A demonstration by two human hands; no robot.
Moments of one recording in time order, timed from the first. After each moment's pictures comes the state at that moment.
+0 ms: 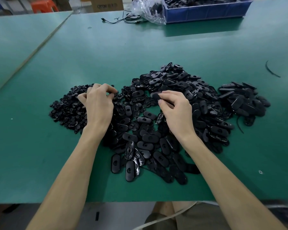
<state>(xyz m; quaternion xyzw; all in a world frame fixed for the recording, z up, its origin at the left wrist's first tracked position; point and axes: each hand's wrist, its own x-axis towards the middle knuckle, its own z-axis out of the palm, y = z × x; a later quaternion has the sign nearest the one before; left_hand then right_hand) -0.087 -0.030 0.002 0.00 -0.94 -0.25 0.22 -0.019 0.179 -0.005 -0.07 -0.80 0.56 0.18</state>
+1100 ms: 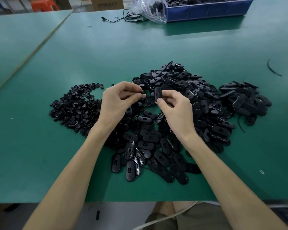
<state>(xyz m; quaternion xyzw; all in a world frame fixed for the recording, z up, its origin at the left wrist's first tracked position) -0.073 -0.005 0.010 -0.19 -0.77 -0.60 0.06 -0.020 0.178 -0.006 -0.08 -0.78 0.60 0.17</state>
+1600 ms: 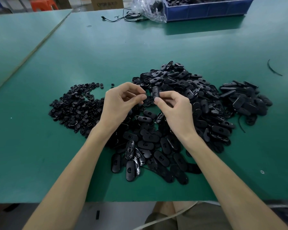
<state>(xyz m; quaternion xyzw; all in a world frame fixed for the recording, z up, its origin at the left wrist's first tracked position) -0.066 0.000 0.013 -0.20 -0.80 -0.56 0.07 -0.017 0.179 -0.004 -0.07 -0.78 0.60 0.16</state>
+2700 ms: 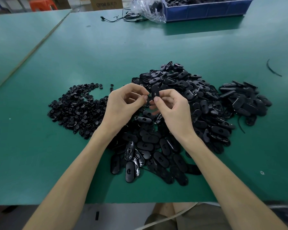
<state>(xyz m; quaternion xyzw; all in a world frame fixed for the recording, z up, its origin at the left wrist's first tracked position) -0.059 0.009 0.013 -0.21 -0.78 -0.59 0.06 -0.017 0.176 -0.007 -0.02 -0.74 0.66 0.15</state>
